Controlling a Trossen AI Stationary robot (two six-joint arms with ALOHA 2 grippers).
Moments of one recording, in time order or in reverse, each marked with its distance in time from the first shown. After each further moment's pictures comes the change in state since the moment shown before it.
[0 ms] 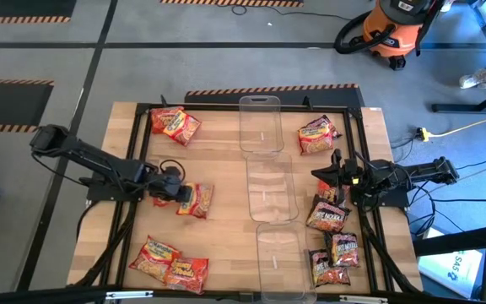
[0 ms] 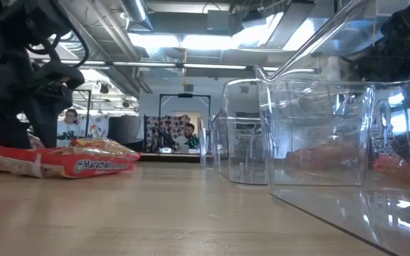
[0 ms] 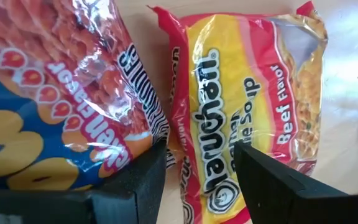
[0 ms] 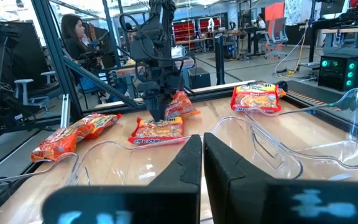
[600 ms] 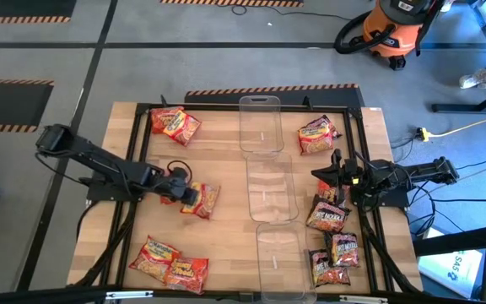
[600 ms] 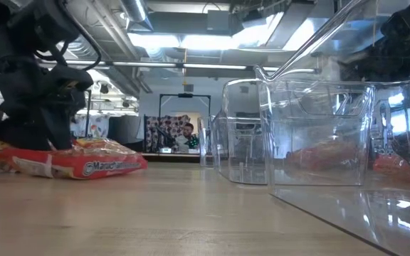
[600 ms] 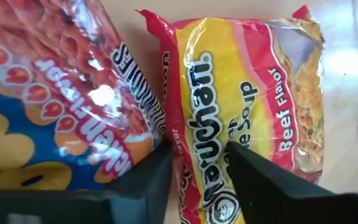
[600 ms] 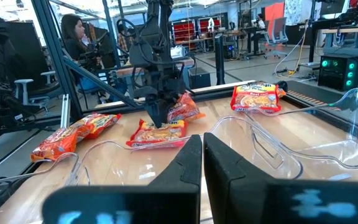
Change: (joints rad) left arm 0.000 0.160 0.000 0.170 -0.060 0.138; right arm 0.000 0.000 0.000 0.000 0.000 0.000
